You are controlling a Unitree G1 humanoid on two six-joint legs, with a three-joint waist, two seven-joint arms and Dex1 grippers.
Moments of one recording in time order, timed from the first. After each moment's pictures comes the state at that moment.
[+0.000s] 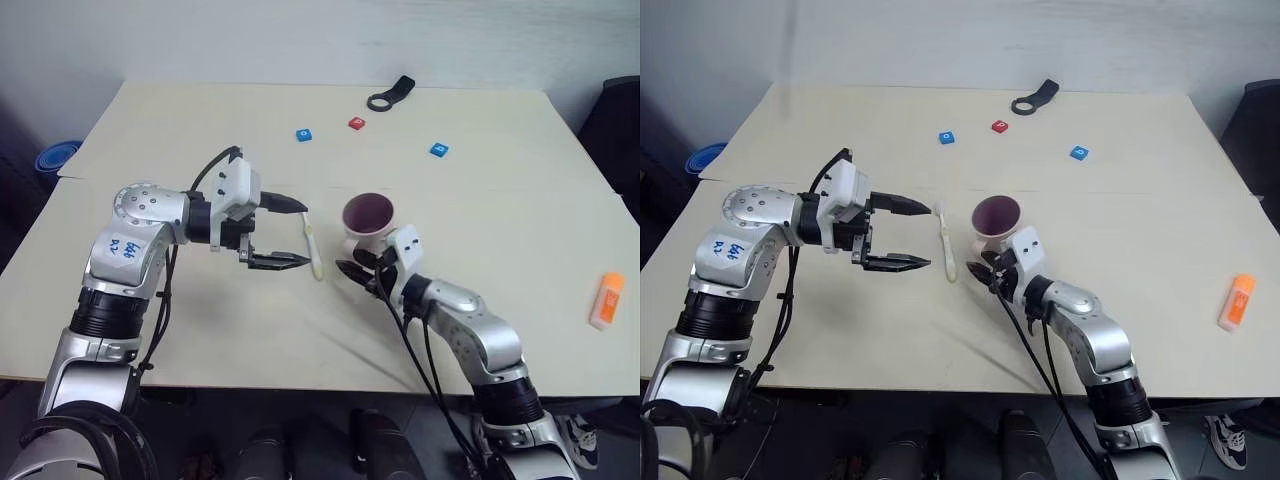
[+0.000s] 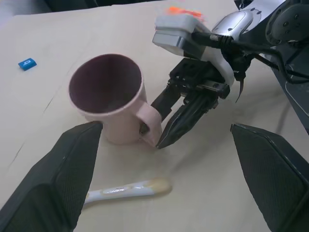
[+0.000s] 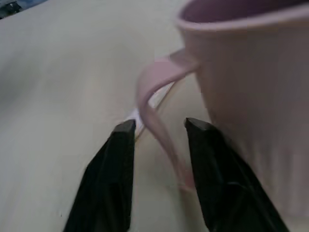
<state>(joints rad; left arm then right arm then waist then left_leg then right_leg) -0.77 0.64 -0.09 0.07 -0.35 0.36 -1.23 -0.38 -0.28 0.12 -0.13 0.35 0.55 0.54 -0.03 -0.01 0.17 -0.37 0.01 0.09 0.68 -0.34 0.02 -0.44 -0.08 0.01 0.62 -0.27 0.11</state>
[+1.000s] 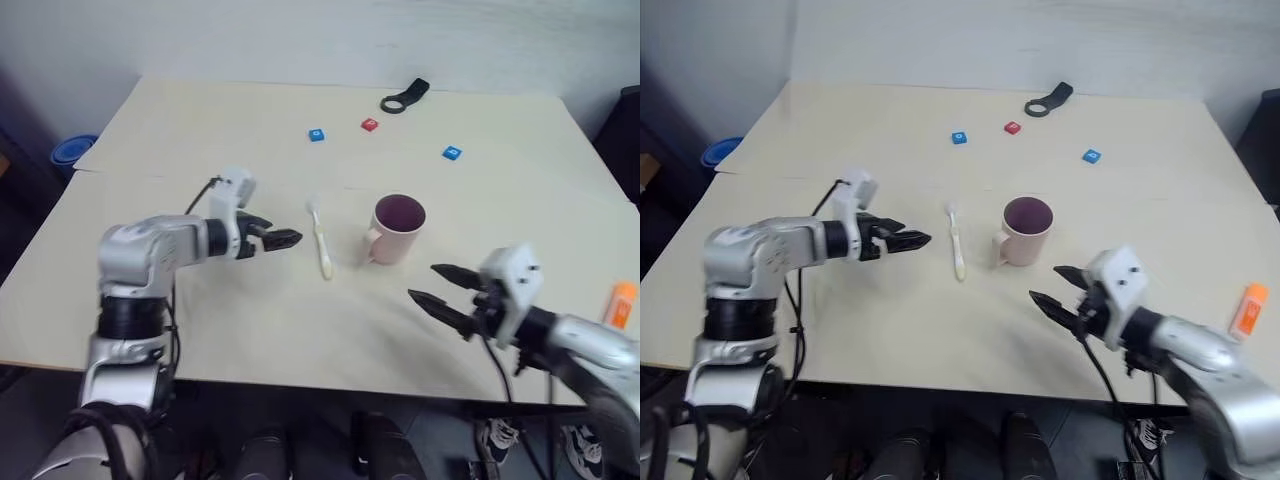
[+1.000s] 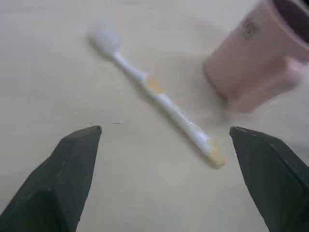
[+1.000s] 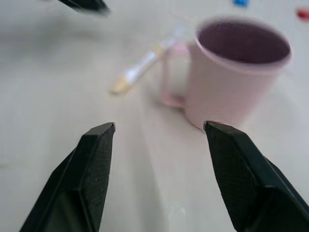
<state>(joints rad) -0.86 0.37 0.11 0.05 -0.36 1.36 -0.45 0.00 -0.72 -0.39 -0.84 0.75 0.83 0.64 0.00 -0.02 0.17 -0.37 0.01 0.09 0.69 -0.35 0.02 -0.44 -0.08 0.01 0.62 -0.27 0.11</state>
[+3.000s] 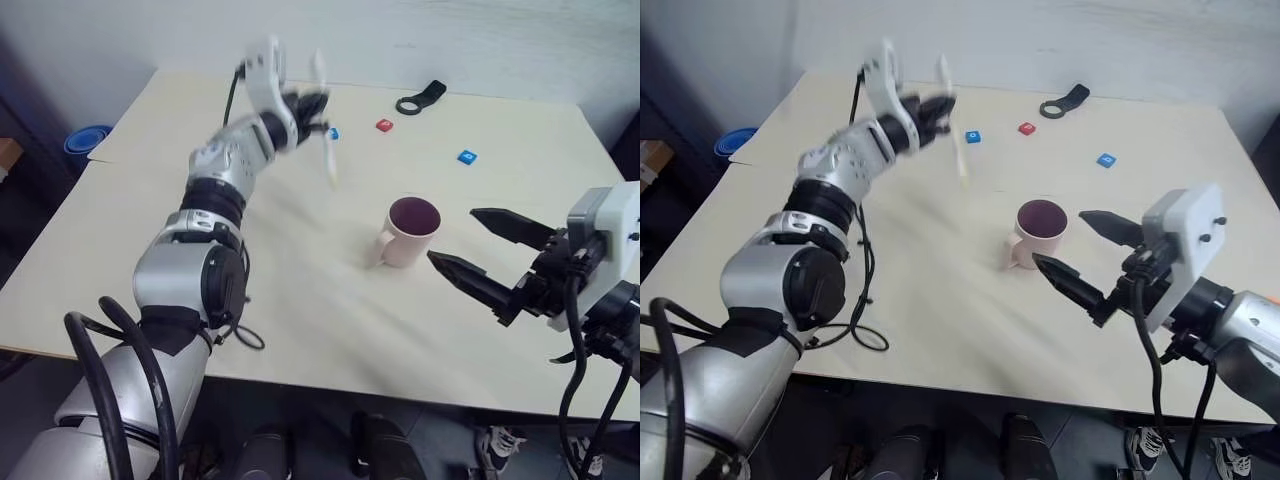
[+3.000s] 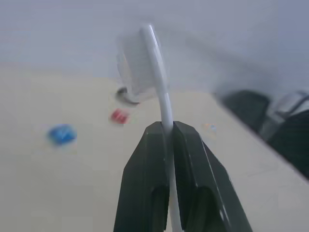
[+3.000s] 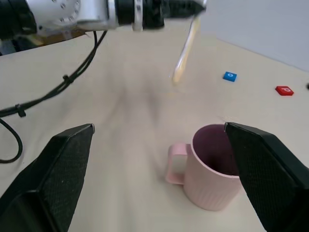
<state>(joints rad) -1.52 0.18 0.34 1.15 -0.28 0.25 -0.54 -0.01 -0.97 -0.58 -0.84 1.31 0.78 0.21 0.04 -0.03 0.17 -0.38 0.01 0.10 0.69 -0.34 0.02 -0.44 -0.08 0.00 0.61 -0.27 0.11</state>
